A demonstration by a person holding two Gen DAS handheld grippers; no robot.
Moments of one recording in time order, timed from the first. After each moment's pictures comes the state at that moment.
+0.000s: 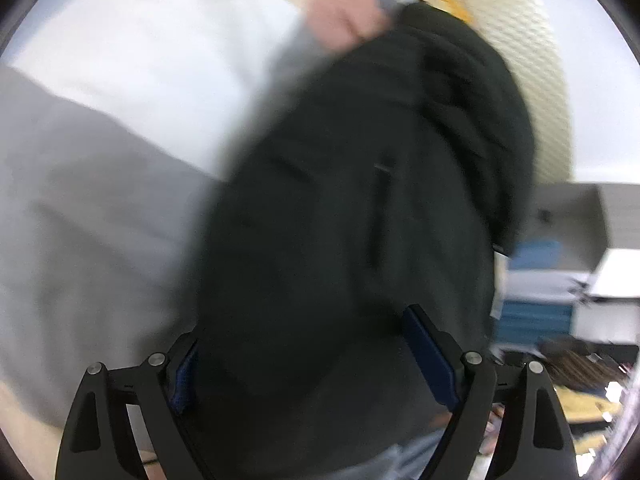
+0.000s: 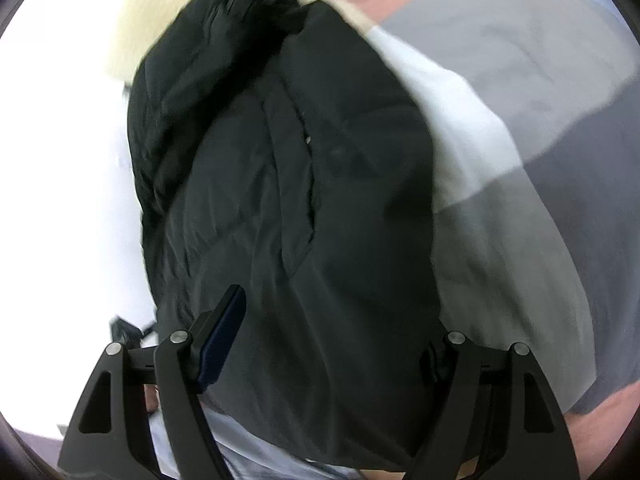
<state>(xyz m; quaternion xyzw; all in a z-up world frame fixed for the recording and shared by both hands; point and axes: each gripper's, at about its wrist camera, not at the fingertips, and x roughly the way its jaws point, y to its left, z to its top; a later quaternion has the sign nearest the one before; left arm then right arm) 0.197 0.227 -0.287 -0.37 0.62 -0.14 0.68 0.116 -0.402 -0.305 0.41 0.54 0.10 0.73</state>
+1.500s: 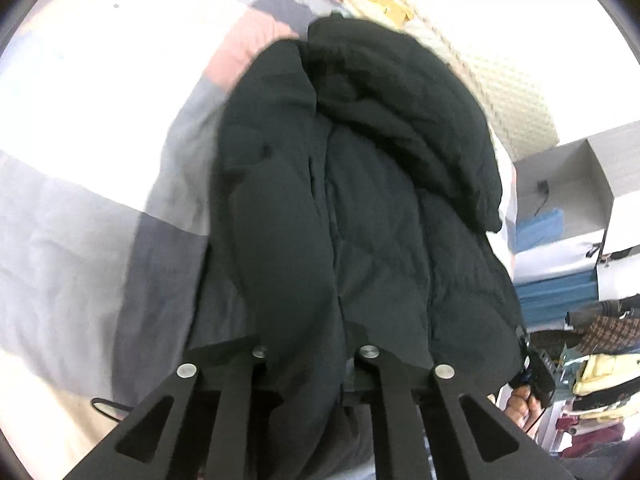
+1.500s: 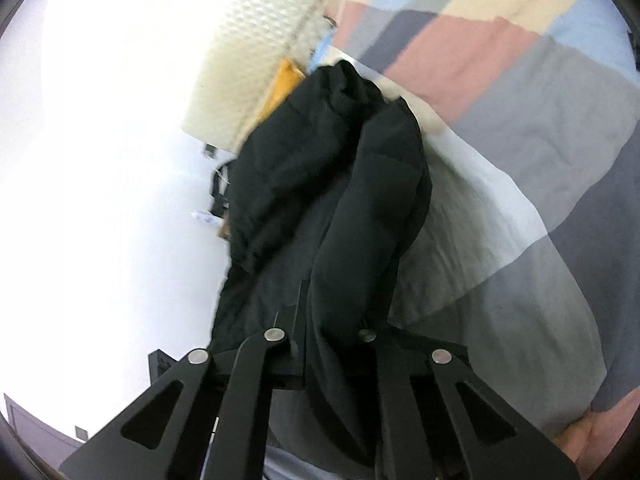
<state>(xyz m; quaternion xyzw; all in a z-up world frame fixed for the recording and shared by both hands) 0.180 0.171 -0.205 -0.28 0.57 -0.14 0.76 0.087 -0.414 -0.235 0.46 0.37 0.16 0.79</state>
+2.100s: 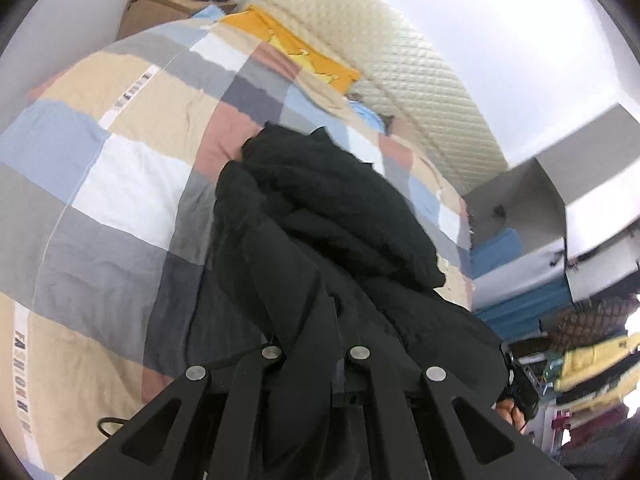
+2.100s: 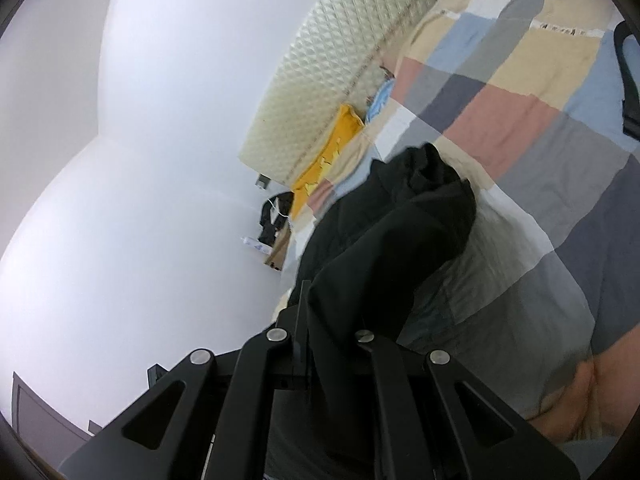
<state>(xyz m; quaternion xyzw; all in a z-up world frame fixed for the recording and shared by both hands) 0.106 0.209 -0.070 -0.28 0.48 -0.17 0.81 0.012 -0.414 -0.127 0.47 0.27 0.18 0.82</state>
